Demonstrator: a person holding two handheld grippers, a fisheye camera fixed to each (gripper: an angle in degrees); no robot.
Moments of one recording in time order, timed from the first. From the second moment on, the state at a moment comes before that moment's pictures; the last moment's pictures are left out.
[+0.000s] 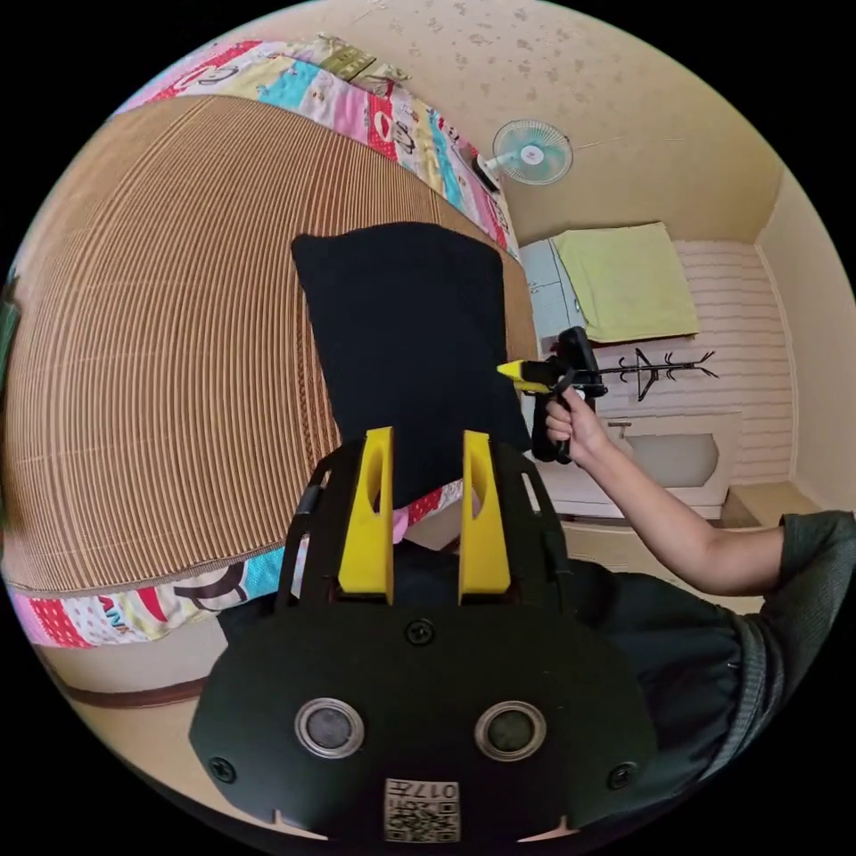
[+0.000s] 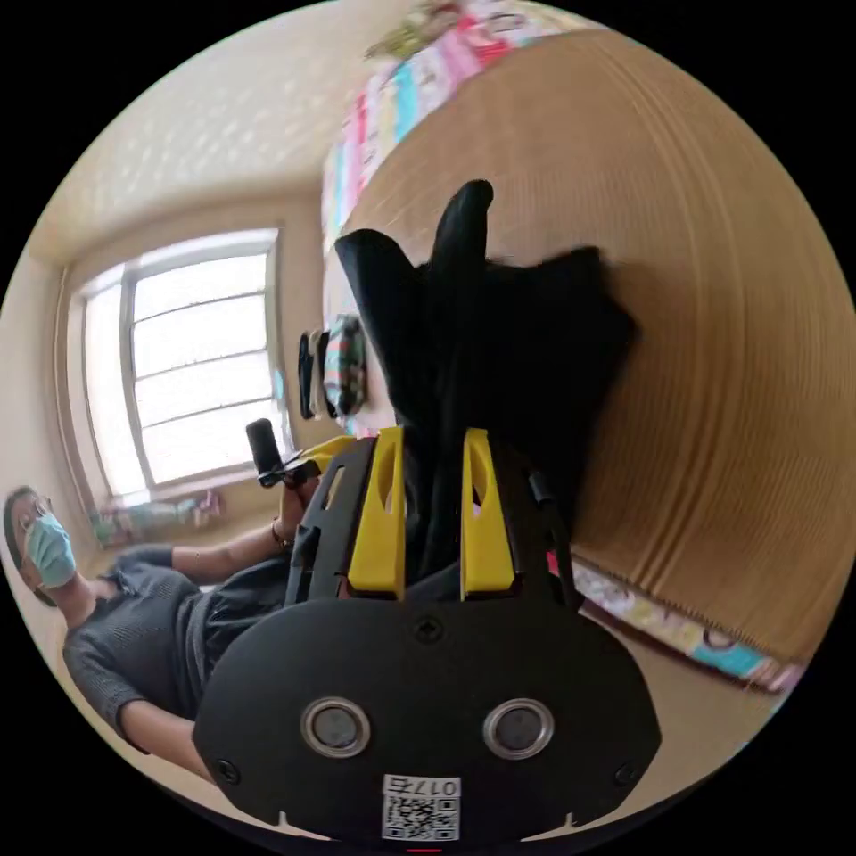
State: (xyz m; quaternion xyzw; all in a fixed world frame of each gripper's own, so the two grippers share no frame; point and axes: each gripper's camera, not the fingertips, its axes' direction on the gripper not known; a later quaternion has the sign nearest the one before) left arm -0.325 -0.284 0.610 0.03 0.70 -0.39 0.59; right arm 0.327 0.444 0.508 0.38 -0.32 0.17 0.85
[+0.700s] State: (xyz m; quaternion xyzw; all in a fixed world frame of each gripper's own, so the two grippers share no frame) left arm -0.214 -0.435 0.531 -0.15 0.84 -0.23 0.47; right arm 0.252 0.475 0.605 0.42 -0.72 0.19 0.52
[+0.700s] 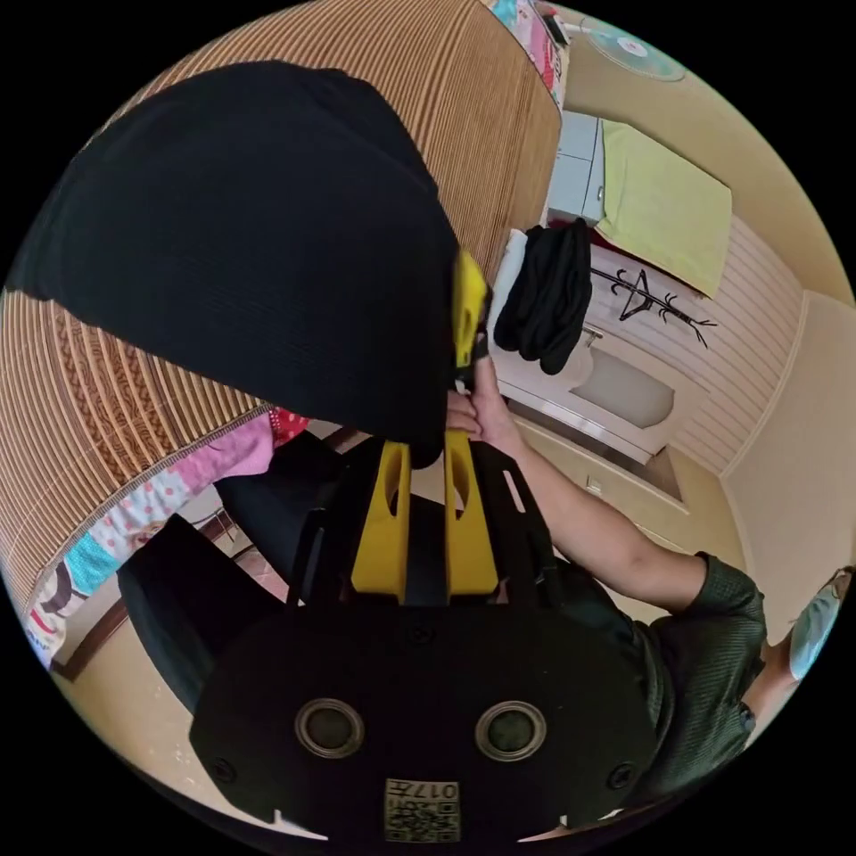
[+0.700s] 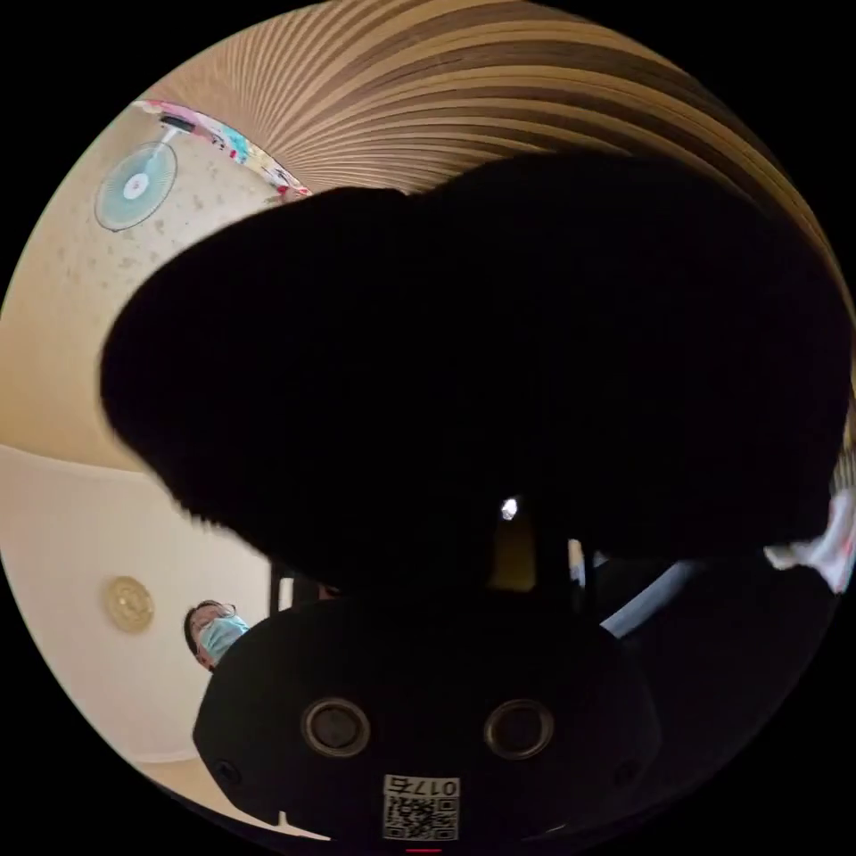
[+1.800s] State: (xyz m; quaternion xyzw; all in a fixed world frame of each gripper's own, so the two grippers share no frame) left arm -0.360 -0.077 0.506 -0.28 0.66 -0.61 0.35; right arm 0.018 0.732 0.594 0.61 -0.64 0.47 0.03
